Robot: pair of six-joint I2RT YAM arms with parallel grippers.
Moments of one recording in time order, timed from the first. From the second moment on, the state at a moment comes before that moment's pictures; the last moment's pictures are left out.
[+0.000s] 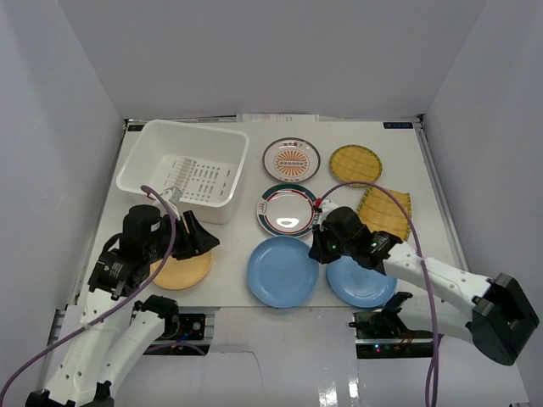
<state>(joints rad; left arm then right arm) -0.33 0.60 0.82 -0.86 0.34 -0.58 0.81 1.10 0.57 -0.30 -0.10 0.39</state>
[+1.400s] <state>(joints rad) -0.33 0.81 0.66 -0.84 -0.06 -0.84 0.91 2.31 2.19 -0.23 0.16 0.34</state>
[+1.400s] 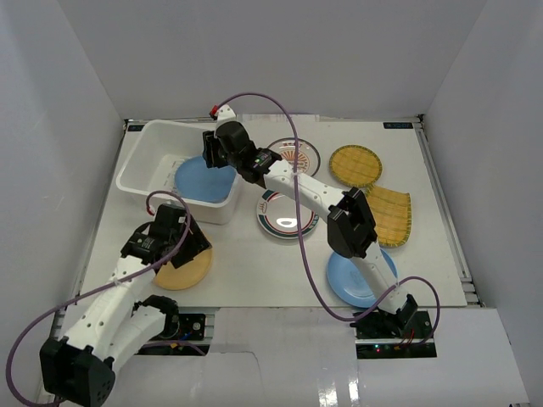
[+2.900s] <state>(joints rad) -0.73 1.00 0.81 -1.01 -0.40 -0.95 1.07 1.01 0.45 -0.48 0.27 0.55</state>
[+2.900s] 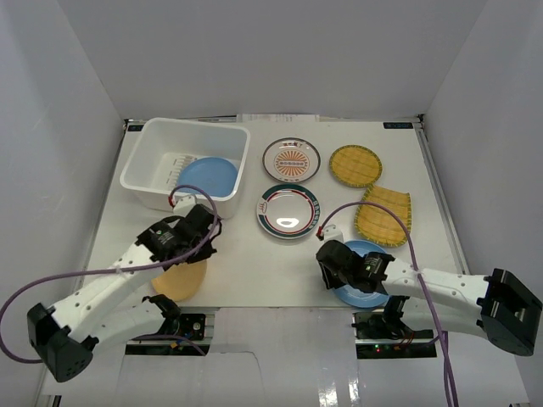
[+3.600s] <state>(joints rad) -0.68 1.49 2.21 -1.18 -0.44 -0.59 1.15 0.83 0.60 -0.56 0.30 0.56</state>
